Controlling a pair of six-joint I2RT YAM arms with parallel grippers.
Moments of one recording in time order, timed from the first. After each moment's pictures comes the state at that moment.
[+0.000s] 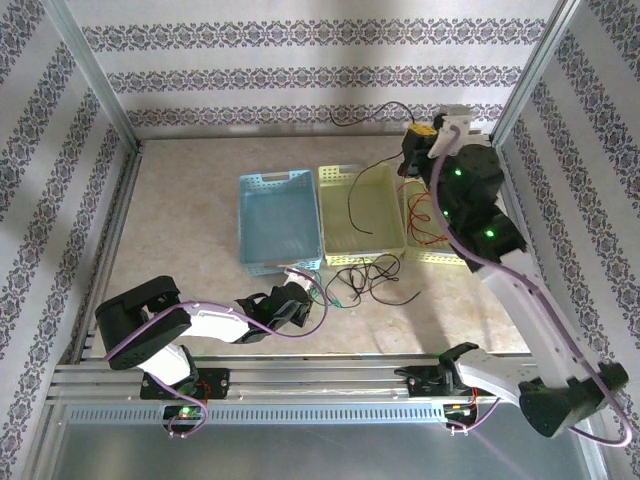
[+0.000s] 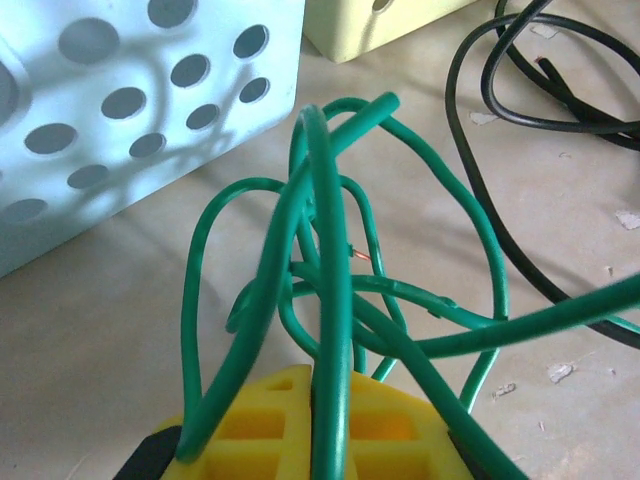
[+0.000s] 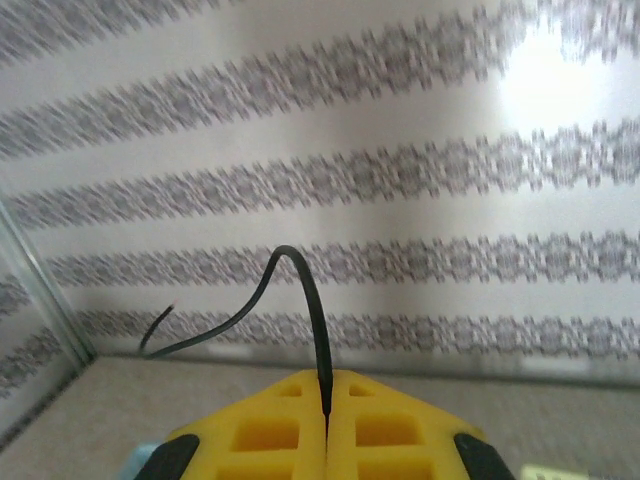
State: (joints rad) left arm -1.00 1.55 0.46 0.30 -0.33 -0.43; right arm 0.38 1.12 1.22 -0.15 0.10 0.22
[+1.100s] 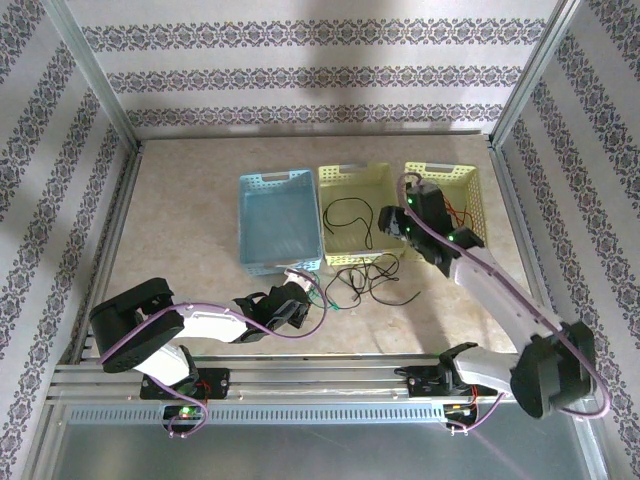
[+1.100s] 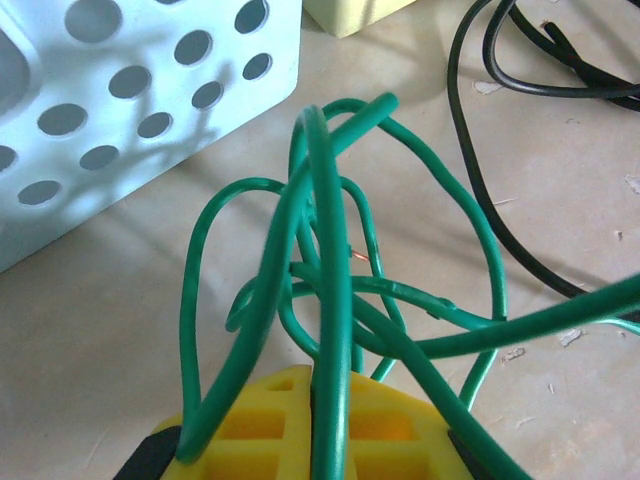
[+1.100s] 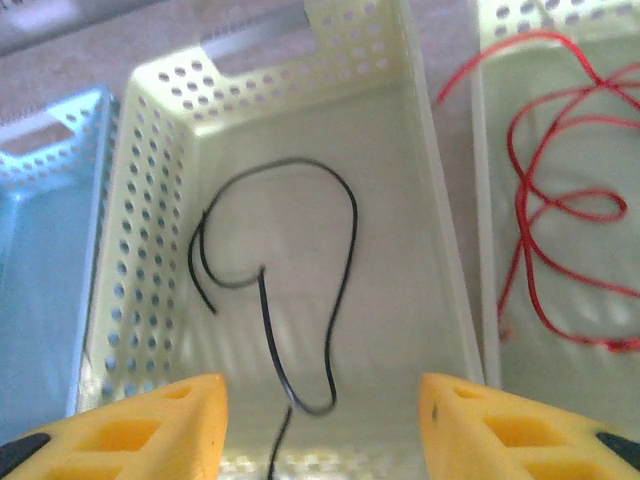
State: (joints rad) left arm -1.00 1.52 0.47 0.22 -0.32 -0.39; right arm 0.37 1.17 0.87 -0.44 0.05 0.50
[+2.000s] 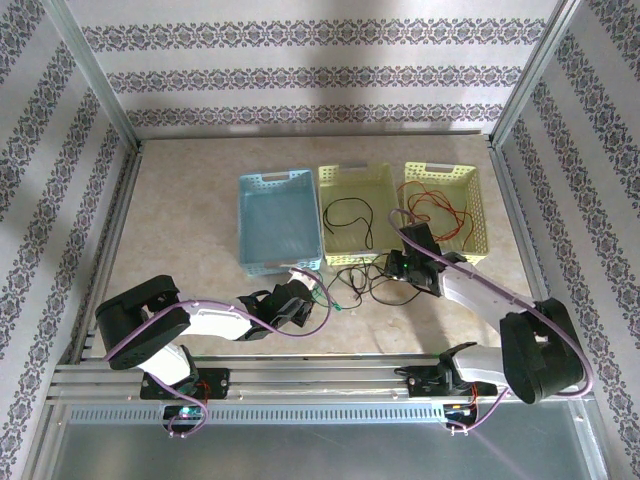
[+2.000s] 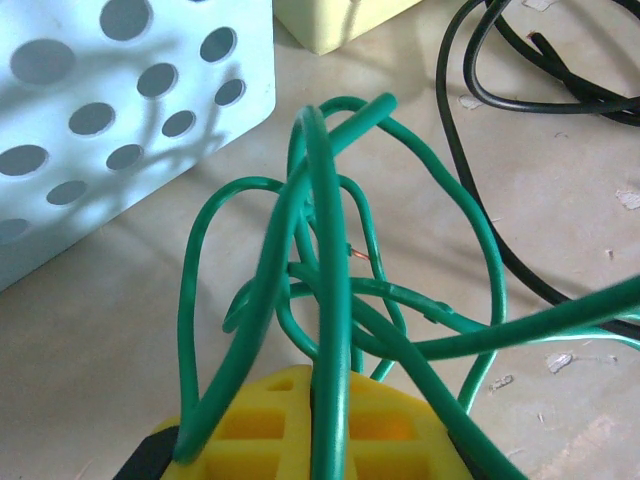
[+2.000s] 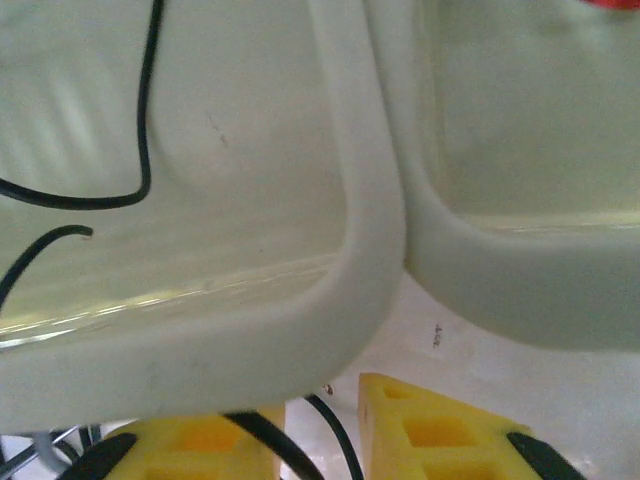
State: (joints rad) left arm -1.00 1.55 0.50 0.22 -0.31 -0.37; right arm 0.35 1.29 0.60 -0.34 -0.02 0.58
